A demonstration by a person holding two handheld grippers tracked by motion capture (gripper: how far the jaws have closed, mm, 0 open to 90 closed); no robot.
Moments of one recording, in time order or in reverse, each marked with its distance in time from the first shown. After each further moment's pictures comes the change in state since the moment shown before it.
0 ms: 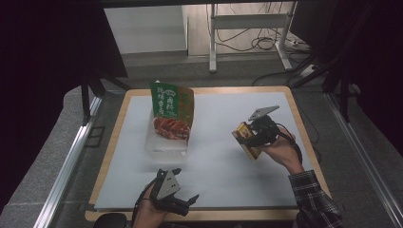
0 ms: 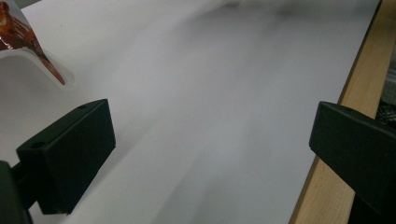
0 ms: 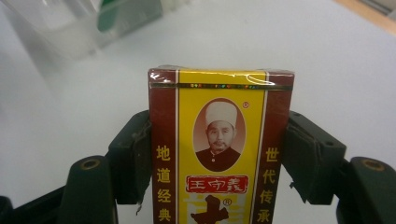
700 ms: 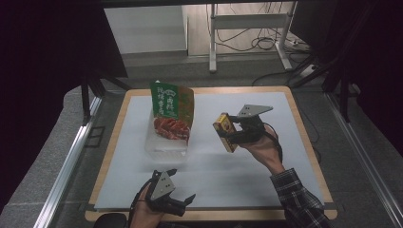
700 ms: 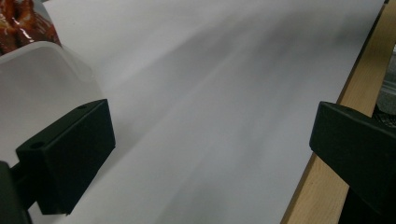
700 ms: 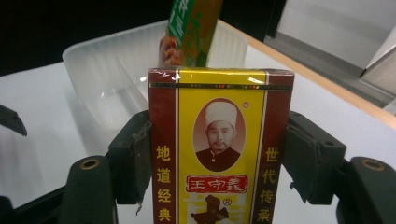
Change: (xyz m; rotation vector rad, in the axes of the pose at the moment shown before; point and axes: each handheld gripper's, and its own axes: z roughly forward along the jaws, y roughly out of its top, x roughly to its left) left arm 0.003 -0.004 -0.013 -0.018 0.024 -0.039; right arm 0.037 0.034 0.006 -0.298 0.057 -0.047
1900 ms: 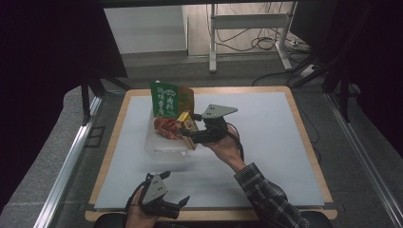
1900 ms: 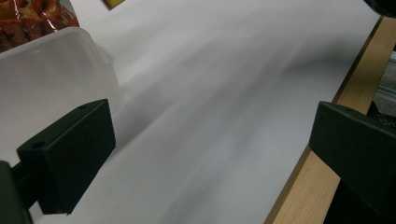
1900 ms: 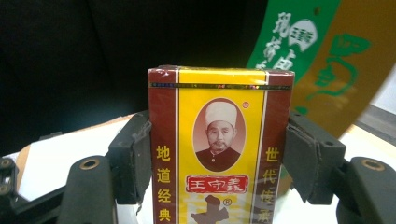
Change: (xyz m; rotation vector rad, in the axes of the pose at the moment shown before) left arm 0.001 -0.007 -0.015 -0.010 0.019 -0.028; right arm 0.051 0.034 0.079 -0.202 0.155 -0.012
